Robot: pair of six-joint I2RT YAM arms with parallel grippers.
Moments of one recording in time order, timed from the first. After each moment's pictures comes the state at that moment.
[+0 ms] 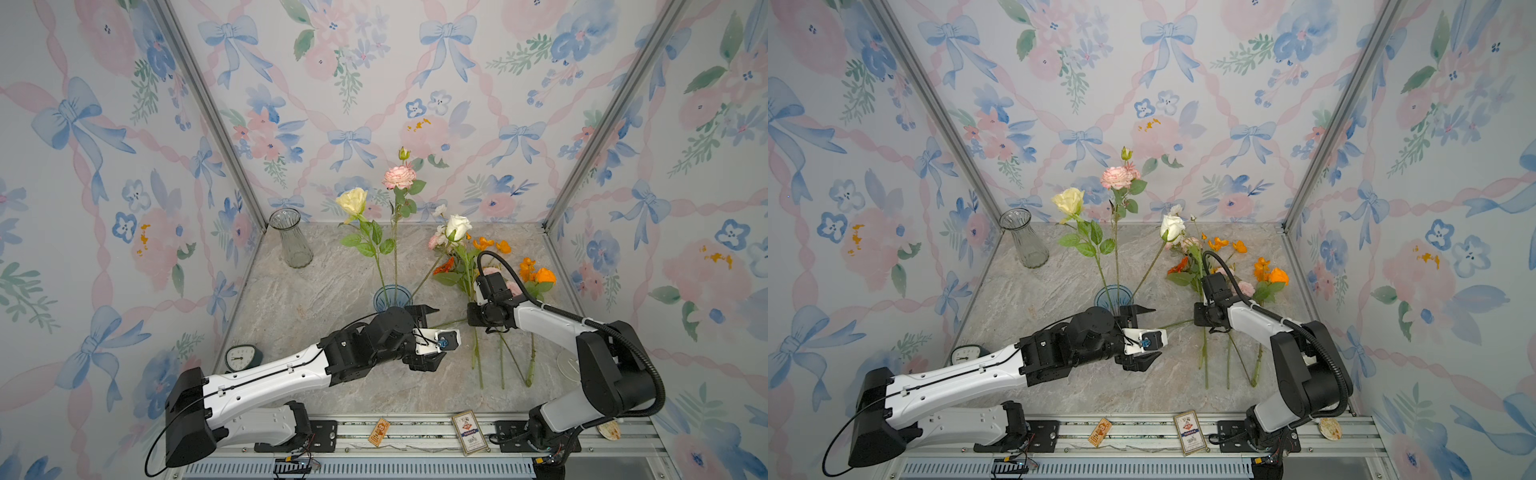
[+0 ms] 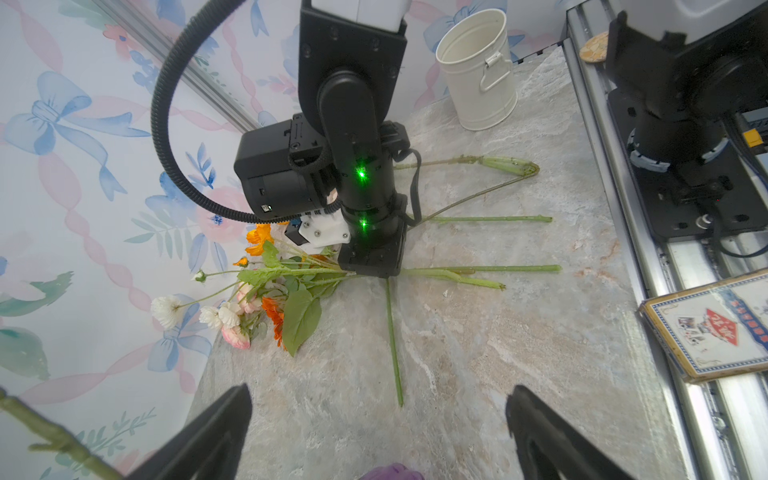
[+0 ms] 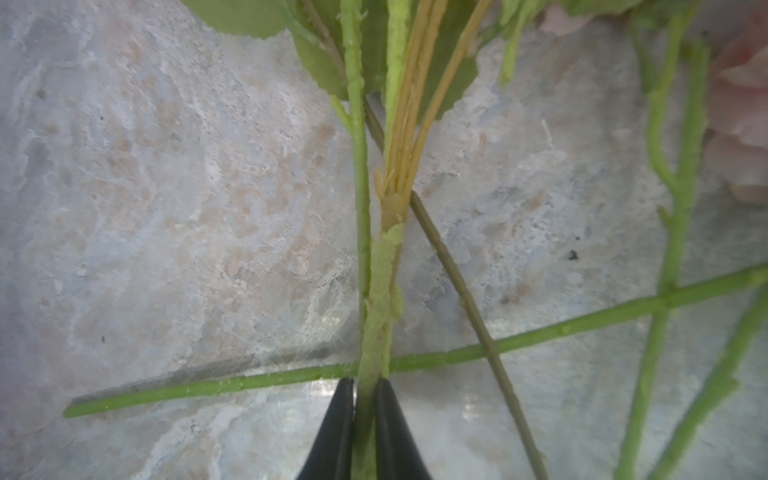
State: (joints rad) left arm -1.13 1.16 0.92 -0.21 -0.07 0.61; right arm 0.35 1.55 0.82 -0.39 0.02 0.33
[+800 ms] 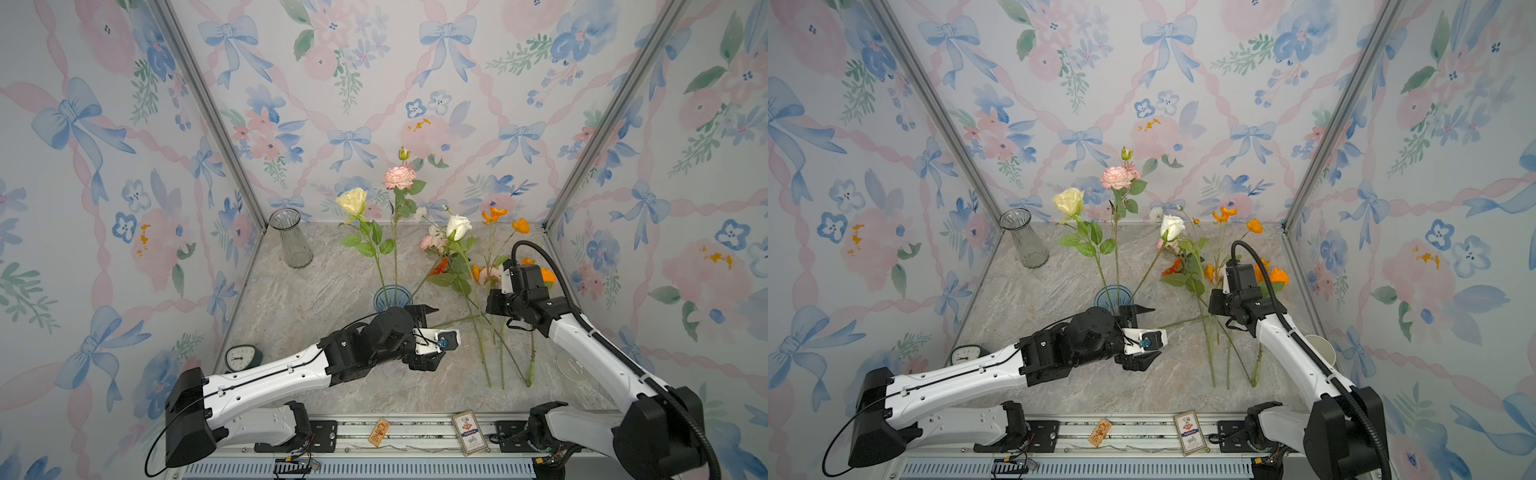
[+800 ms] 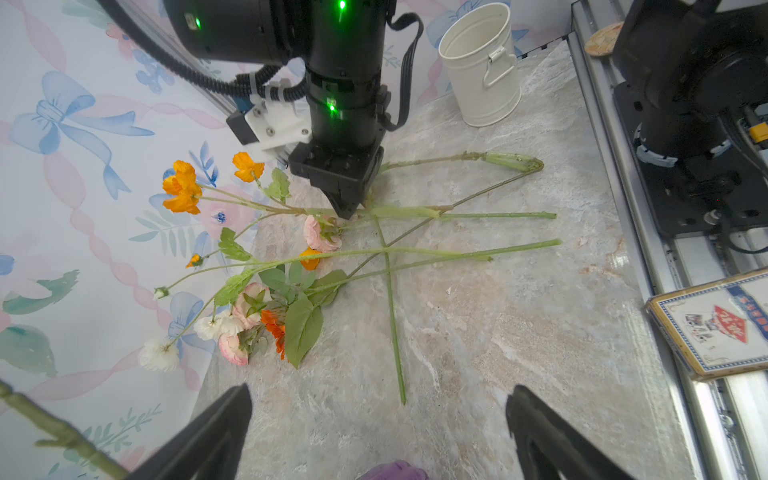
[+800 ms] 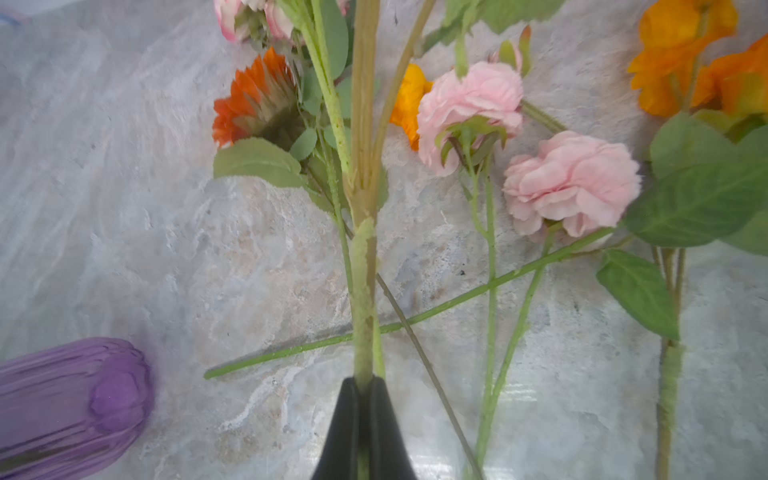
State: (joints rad) left arm -1.13 1.16 0.92 -0.21 -0.07 0.62; right arm 0.21 1.15 0.84 -0.51 -0.05 0.35
